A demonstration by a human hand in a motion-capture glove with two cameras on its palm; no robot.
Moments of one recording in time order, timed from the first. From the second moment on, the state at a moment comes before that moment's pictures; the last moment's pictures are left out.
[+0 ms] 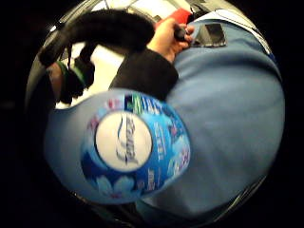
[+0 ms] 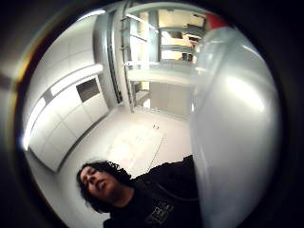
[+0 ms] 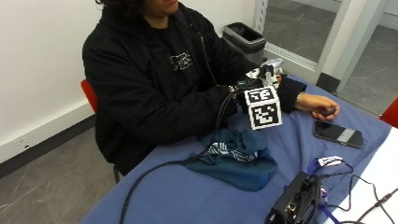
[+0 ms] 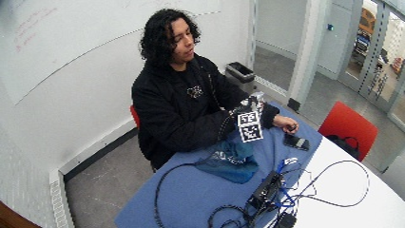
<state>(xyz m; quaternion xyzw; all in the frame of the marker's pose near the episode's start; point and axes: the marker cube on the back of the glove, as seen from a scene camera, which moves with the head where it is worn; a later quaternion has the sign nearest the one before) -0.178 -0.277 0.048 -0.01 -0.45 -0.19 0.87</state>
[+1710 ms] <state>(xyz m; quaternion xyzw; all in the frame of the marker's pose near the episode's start) -0.055 -0.031 0.024 -0.09 -0.01 -0.08 0.99</state>
